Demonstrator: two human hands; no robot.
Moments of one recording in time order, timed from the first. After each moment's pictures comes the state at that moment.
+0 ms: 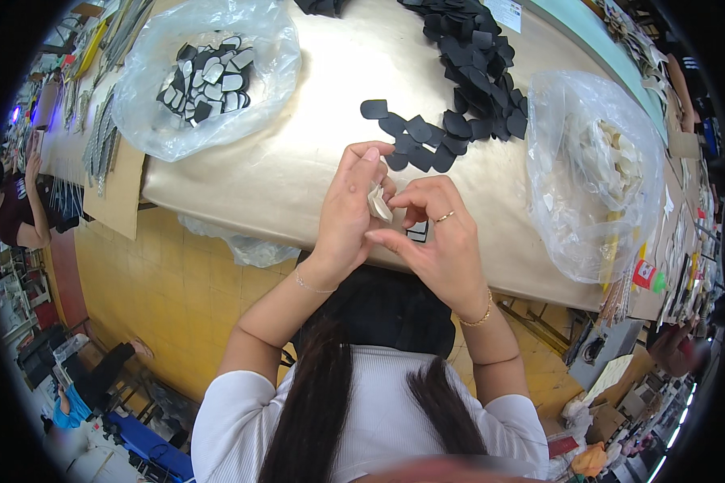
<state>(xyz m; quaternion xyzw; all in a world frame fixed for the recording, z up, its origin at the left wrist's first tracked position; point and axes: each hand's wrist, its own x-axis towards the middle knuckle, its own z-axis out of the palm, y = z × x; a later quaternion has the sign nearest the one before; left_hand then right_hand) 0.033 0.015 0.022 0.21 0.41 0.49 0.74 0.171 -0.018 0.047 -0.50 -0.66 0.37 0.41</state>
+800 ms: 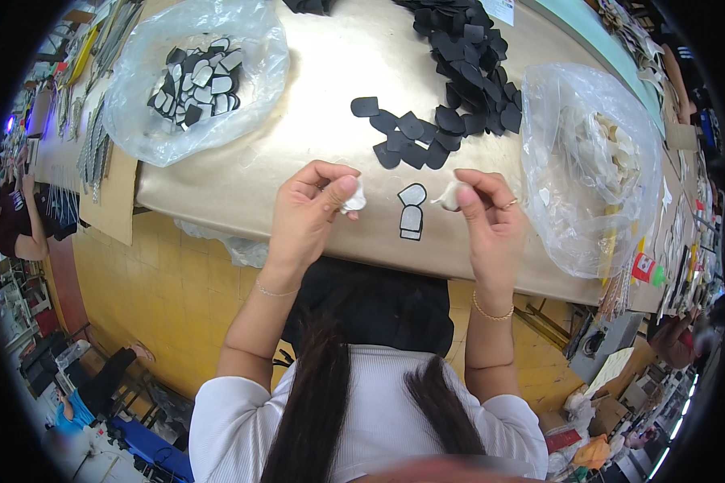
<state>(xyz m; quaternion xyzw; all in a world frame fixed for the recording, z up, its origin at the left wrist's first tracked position) -0.012 0.013 0.010 0.29 0.42 0.48 0.72 0.209 -0.020 0.032 -0.55 -0.43 0.44 0.57</state>
